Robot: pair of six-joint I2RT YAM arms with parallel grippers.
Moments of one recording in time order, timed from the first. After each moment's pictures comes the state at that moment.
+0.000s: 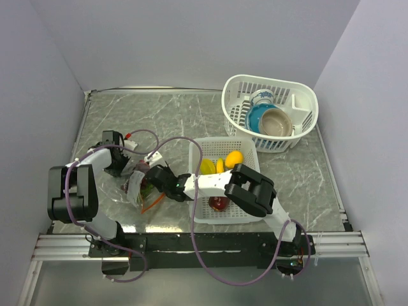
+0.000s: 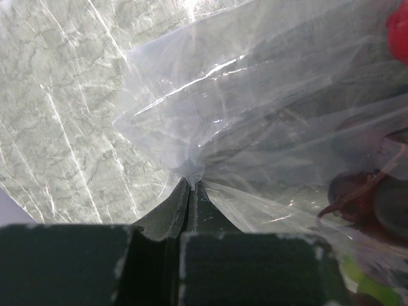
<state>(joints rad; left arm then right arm) 0.07 1.57 0.83 -0.46 -0.11 0.54 1.18 2.16 1.43 0.00 0.51 0.31</state>
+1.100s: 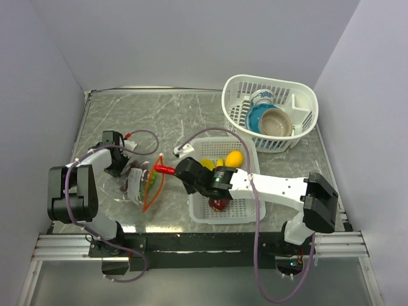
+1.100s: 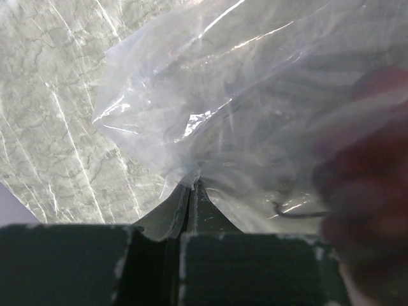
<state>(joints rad) 0.07 1.57 0.82 -0.44 -0.13 0.54 1.19 1.58 1.23 -0.46 0.41 0.47</state>
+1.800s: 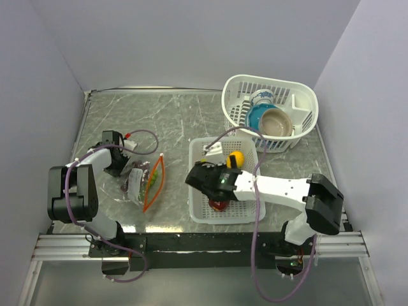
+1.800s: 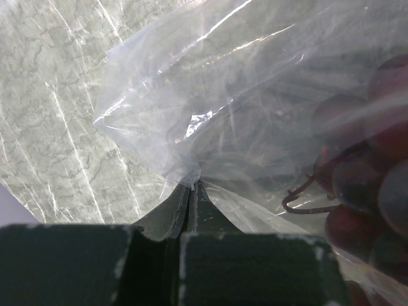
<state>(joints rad) 0.08 1.57 0.83 -0.45 -0.12 0.53 1.15 1.53 1.10 -0.73 0.93 0.78</state>
